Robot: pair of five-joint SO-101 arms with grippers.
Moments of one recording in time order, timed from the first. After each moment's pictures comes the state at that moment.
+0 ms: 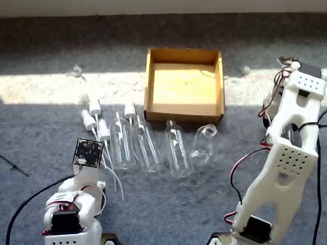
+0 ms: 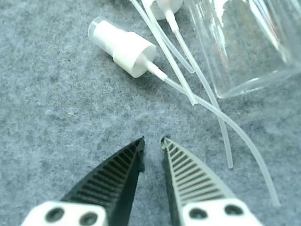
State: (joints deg) left arm -7.3 -104.1 95.8 76.1 -7.6; right arm 19.5 46.9 -40.5 90.7 20.9
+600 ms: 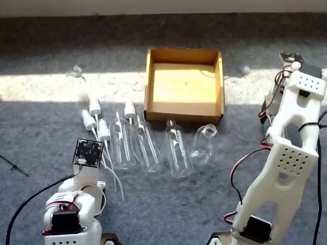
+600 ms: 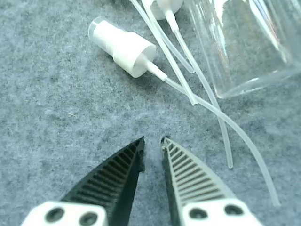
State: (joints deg) left arm -7.3 -104.1 95.8 76.1 -7.6; right arm 19.8 46.9 -41.1 88.7 20.7
